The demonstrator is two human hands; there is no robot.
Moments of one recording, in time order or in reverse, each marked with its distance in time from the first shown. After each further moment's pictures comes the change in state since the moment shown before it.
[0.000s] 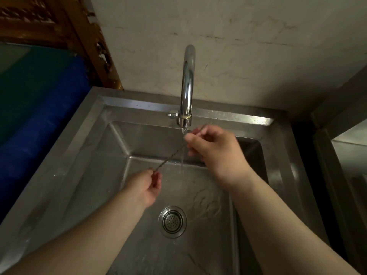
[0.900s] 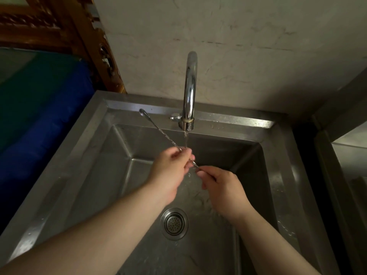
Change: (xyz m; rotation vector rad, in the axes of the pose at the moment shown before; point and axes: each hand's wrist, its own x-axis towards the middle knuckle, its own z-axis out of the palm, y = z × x) left_hand -0.079 -0.006 0.053 0.452 -0.352 0.500; right_hand -0.034 0.074 -0.013 -0.519 -0.001 -0.073
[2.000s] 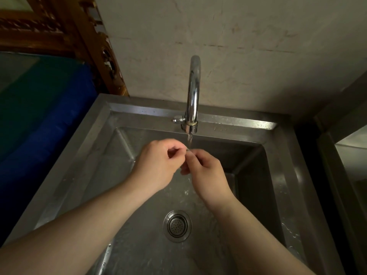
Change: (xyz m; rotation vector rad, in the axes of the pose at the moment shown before) left_hand -0.016 0.049 -0.036 0.837 0.016 0.580; right_hand 0.021 -0.056 0.025 0.506 0.035 0.122
